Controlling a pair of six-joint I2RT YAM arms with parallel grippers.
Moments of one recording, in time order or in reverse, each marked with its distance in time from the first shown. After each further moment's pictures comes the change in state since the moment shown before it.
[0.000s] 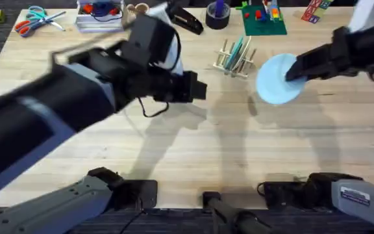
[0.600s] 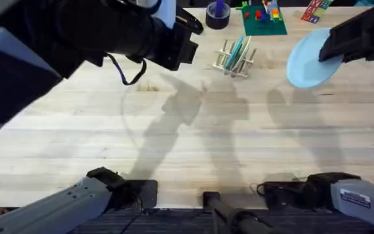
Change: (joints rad) left arm 0.002 -0.054 0.391 -0.304 -0.287 0.388; right arm 0.105 -0.008 0.296 -0.162 0.319 0.271
